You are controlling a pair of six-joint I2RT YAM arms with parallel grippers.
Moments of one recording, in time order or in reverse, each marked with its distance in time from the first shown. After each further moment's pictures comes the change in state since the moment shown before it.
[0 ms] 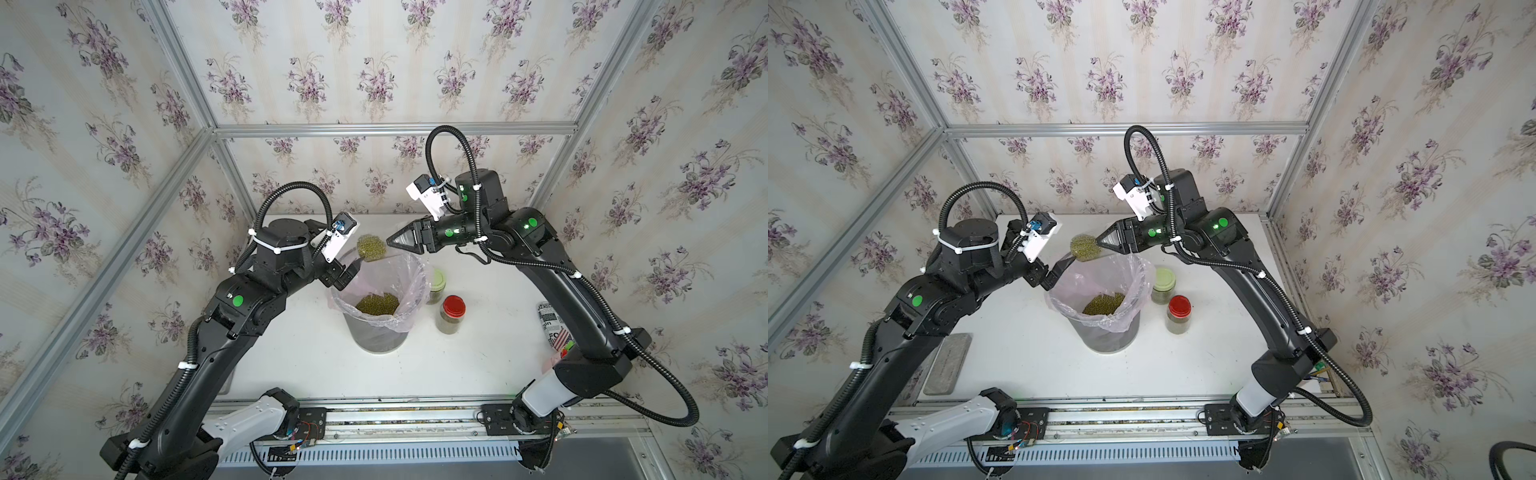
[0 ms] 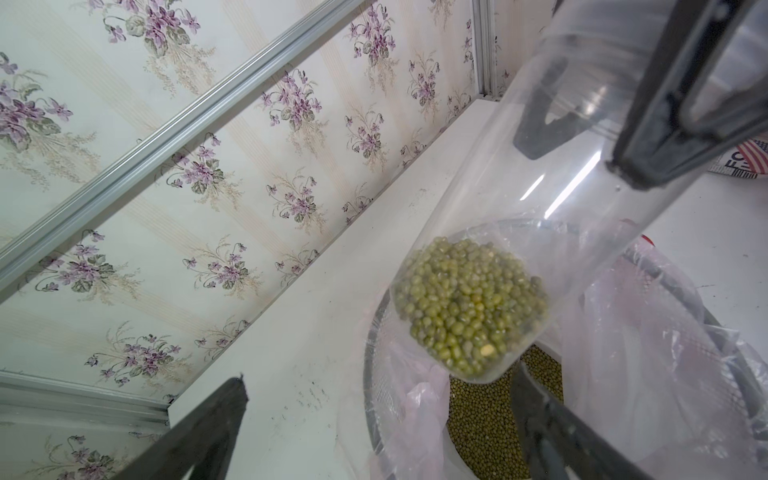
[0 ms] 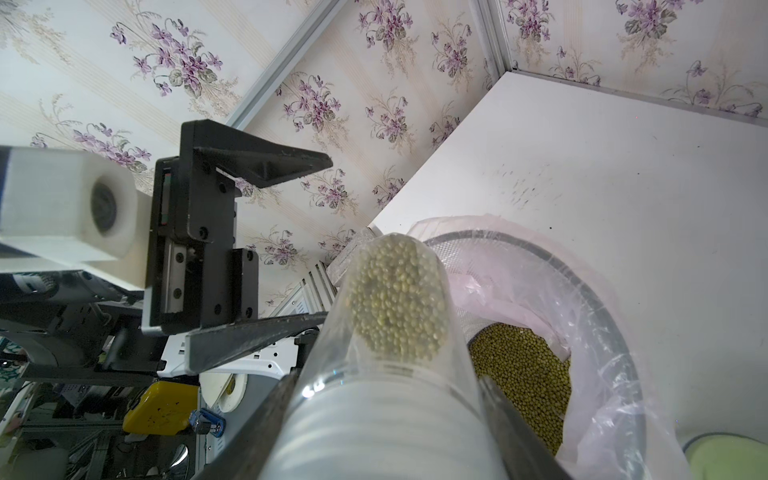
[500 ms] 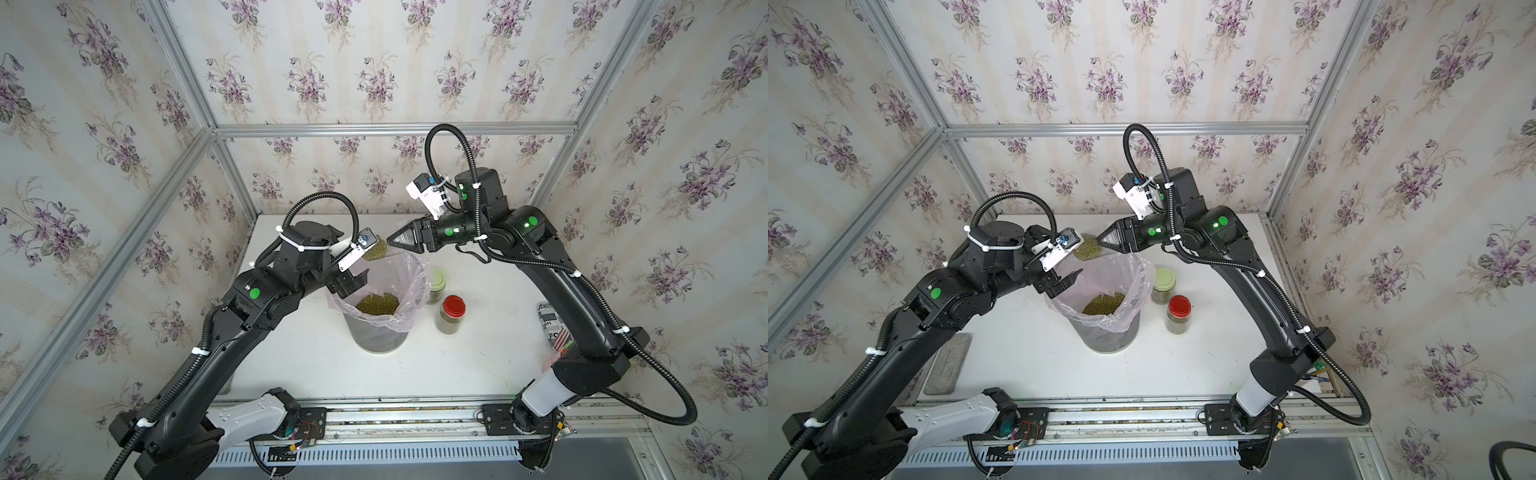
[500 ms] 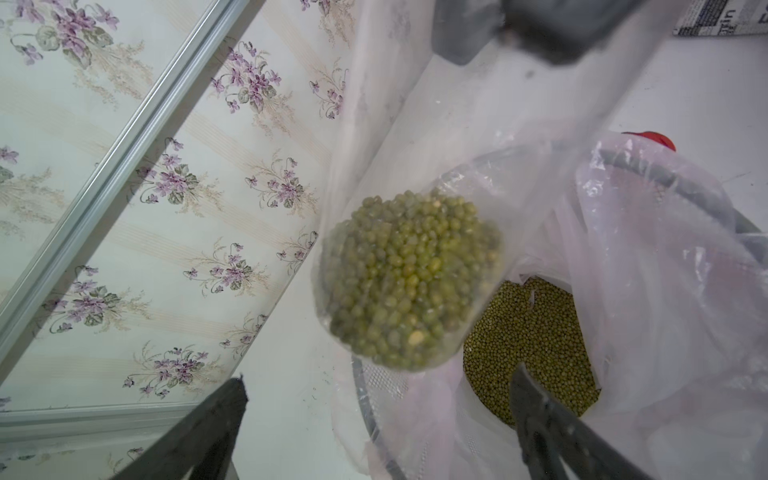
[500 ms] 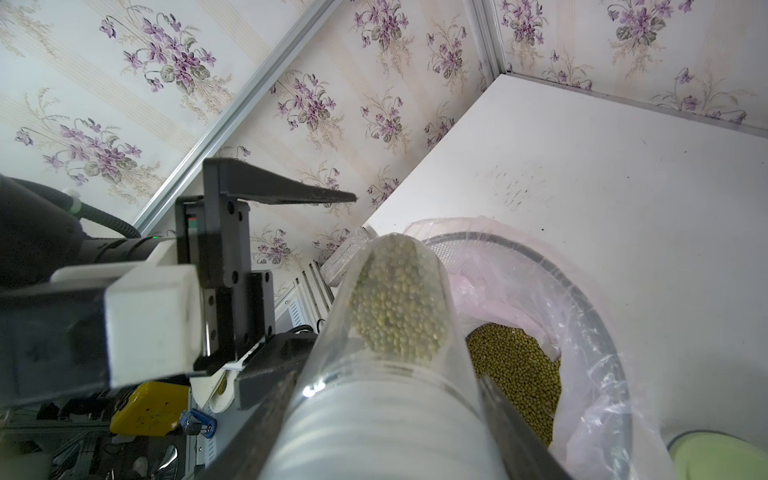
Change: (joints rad) left arm -0.114 0.051 0.015 -0.102 -0.106 0.196; right arm 0.000 0.017 0.026 -0.024 0.016 -0.022
